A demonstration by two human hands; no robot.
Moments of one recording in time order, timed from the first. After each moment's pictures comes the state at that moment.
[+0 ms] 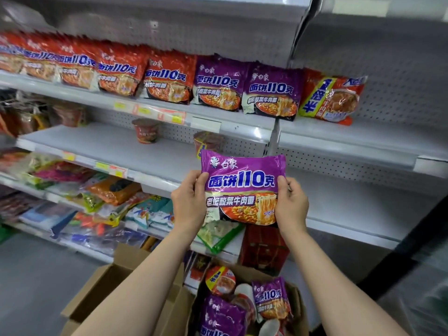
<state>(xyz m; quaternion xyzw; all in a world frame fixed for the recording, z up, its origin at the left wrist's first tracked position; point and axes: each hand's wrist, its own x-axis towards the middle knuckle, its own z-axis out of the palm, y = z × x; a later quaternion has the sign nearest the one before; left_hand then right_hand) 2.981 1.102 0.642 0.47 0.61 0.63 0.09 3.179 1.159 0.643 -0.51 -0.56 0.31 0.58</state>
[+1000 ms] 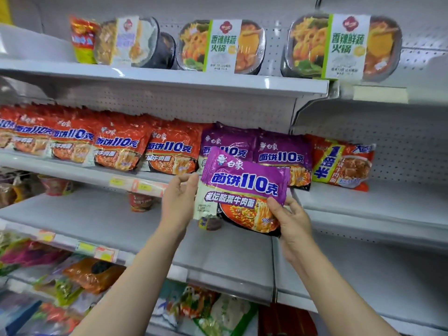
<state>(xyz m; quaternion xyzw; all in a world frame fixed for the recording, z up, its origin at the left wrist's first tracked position) 2.867 1.236 0.761 0.42 0.51 0.70 0.26 3.093 1.263 0.740 -0.37 -0.46 0.51 0.63</state>
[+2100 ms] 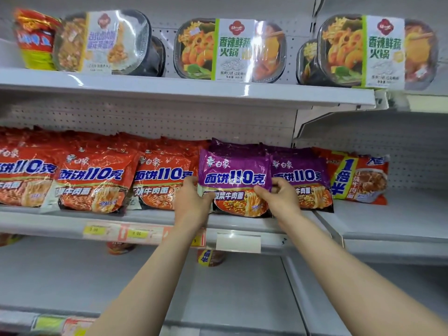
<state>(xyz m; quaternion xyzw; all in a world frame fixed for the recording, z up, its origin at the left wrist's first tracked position) 2.797 1.392 0.784 0.56 0.59 0.57 0.16 3.002 1.419 0.791 -0.52 -0.54 0.28 0.60</state>
